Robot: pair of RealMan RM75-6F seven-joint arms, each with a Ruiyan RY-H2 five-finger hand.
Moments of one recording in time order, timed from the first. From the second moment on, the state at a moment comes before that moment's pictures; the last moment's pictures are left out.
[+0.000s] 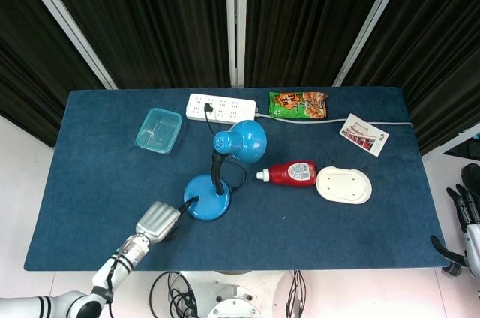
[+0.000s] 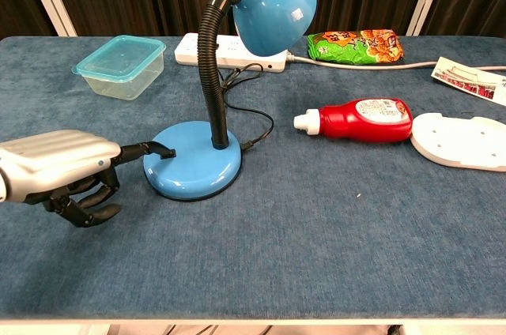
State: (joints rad) left arm -0.54 -1.50 0.00 -1.70 1.20 0.93 0.53; right arm -0.05 -1.03 0.02 -1.59 -1.53 1.56 0.14
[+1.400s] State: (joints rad) left arm -0.18 -1.20 0.05 -1.64 1.42 1.55 0.23; right arm -0.06 -1.07 0.04 -1.55 -1.54 1.61 0.00
